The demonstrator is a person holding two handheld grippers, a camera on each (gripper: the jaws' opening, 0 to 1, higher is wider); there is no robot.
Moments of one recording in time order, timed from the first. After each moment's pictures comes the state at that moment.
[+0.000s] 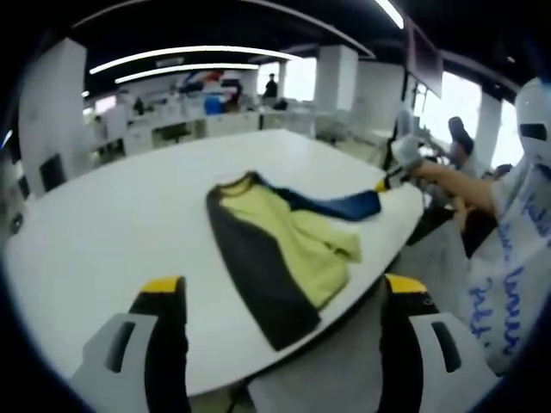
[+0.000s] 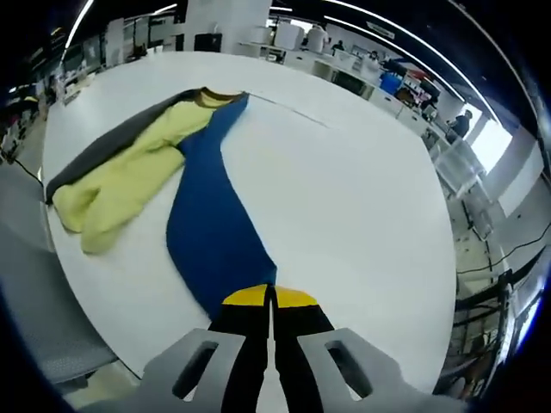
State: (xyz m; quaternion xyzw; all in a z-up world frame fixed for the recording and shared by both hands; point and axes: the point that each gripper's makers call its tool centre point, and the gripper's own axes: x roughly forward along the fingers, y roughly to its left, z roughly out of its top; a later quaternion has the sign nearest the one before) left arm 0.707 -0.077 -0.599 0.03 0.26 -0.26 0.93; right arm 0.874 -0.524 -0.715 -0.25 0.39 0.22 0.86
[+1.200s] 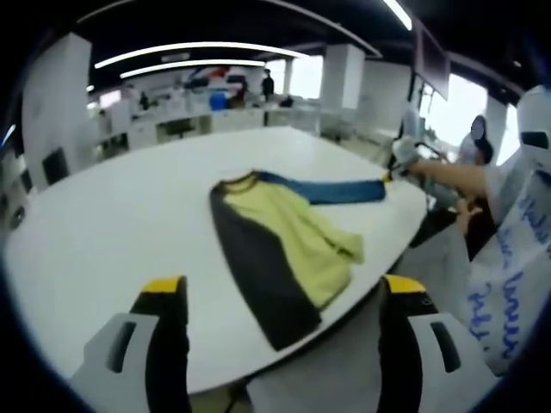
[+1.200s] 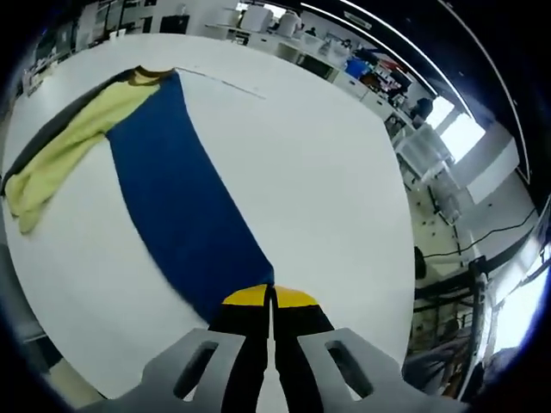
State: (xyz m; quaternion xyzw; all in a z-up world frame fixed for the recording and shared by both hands) left arm 0.711 -0.080 -0.603 0.03 0.28 -0.25 0.93; right arm 0.930 -0.640 -0.727 -0.27 0.42 0.12 0.86
